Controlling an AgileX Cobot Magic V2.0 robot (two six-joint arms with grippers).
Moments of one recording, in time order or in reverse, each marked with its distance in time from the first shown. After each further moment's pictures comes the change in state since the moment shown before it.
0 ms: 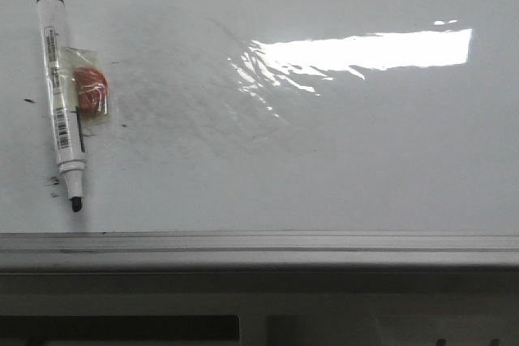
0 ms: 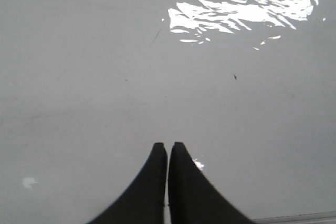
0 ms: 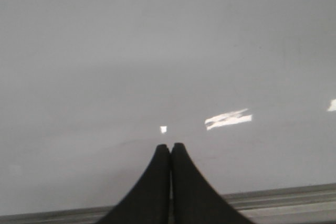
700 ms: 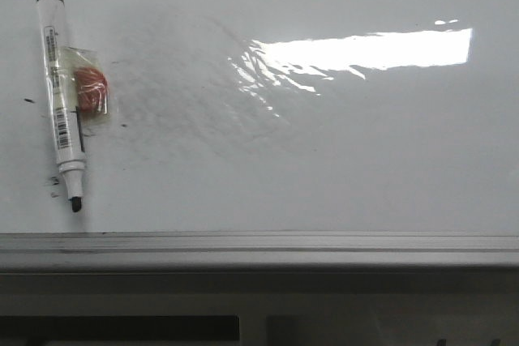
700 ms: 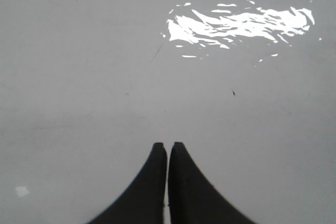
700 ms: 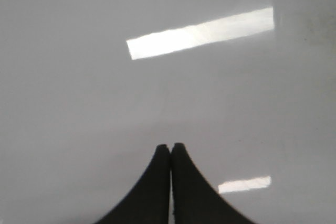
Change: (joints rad) left arm 0.000 0.000 0.000 -0.024 -0.038 0.000; right arm 0.000 0.000 0.000 0.027 -0.241 0.000
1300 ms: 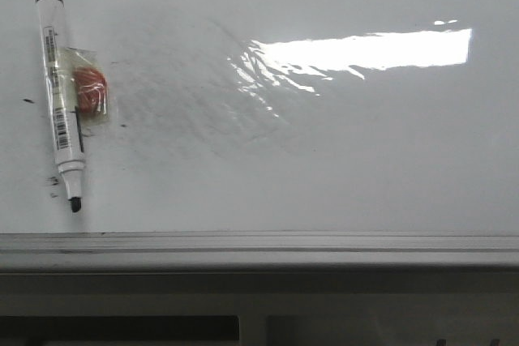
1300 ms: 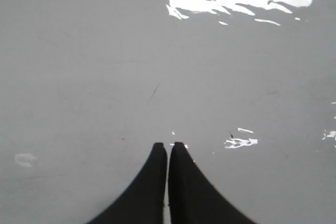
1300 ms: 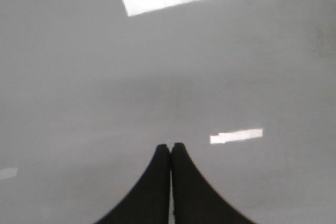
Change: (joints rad) left arm 0.000 0.294 -0.222 -0.002 0.047 0.000; right arm 0.000 0.163 -0.250 0.002 0.277 0.002
